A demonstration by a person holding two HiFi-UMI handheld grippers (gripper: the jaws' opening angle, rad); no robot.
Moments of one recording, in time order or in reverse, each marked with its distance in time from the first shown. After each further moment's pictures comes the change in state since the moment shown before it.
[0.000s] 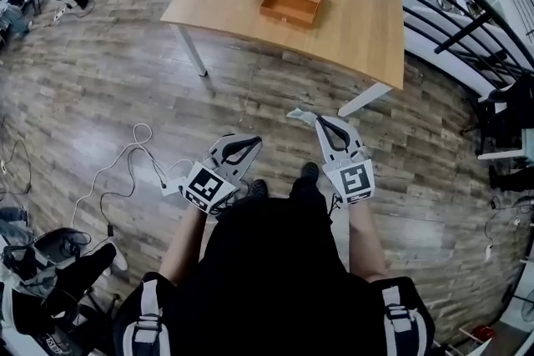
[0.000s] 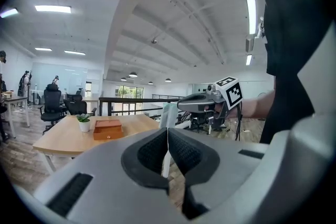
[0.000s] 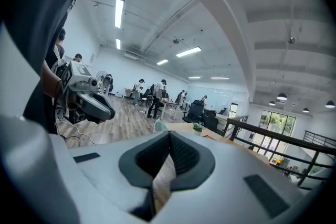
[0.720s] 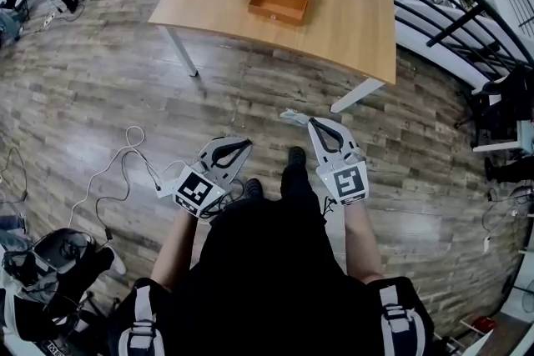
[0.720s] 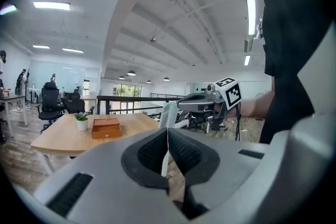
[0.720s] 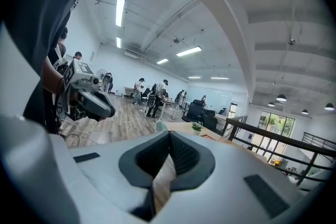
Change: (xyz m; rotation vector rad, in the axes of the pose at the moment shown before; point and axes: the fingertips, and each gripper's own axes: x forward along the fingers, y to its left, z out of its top) left arm 0.002 0.004 -0.002 -0.004 0.016 -0.022; right arm 0.000 -0.004 -0.005 -0.020 0.017 -0.004
